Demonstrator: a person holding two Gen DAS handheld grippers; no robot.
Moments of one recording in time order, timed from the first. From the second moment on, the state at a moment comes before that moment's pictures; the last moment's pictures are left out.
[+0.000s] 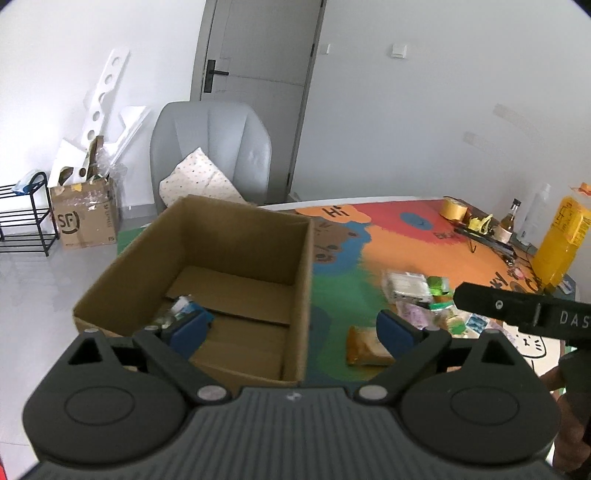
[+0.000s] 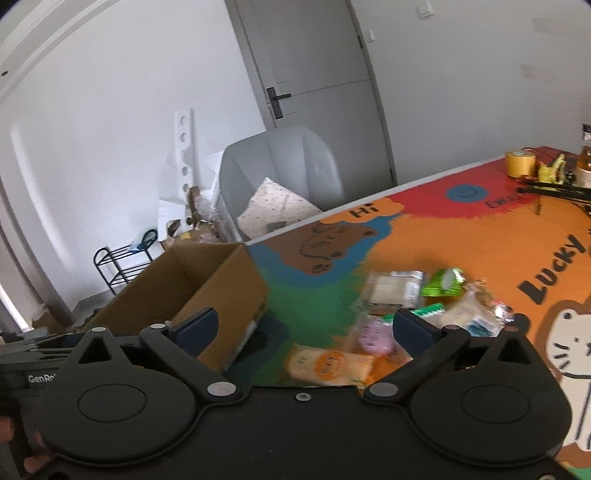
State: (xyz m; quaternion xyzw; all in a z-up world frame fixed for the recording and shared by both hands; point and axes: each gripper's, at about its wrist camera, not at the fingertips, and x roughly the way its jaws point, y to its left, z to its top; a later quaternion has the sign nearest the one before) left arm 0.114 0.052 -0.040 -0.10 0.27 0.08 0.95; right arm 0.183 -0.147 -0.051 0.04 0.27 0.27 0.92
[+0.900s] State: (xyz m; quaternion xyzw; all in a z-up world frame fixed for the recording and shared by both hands) left arm 0.117 -0.008 -0.037 -0.08 0.25 0.00 0.96; right arm 0.177 -0.216 -0.107 0.07 0.32 0.21 0.92
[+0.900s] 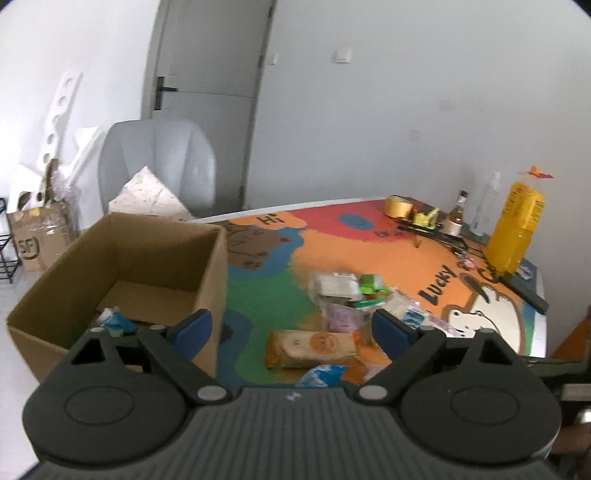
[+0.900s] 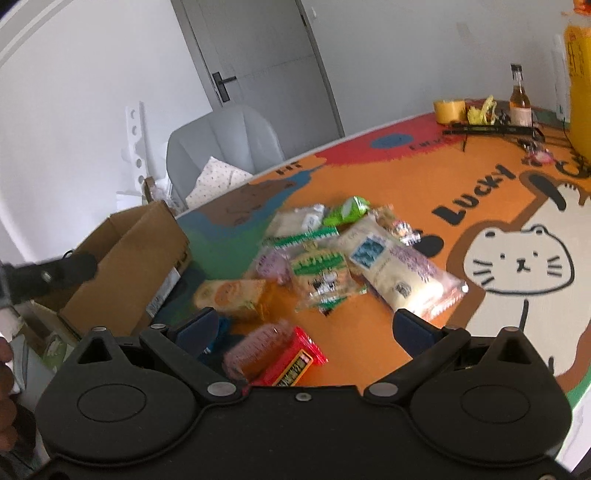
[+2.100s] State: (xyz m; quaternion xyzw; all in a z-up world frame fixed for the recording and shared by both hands) left arm 0.167 -0.026 -0.119 -0.10 0.36 -0.03 0.93; right arm 0.172 -0.207 -0.129 0.01 0.37 0.22 0.90
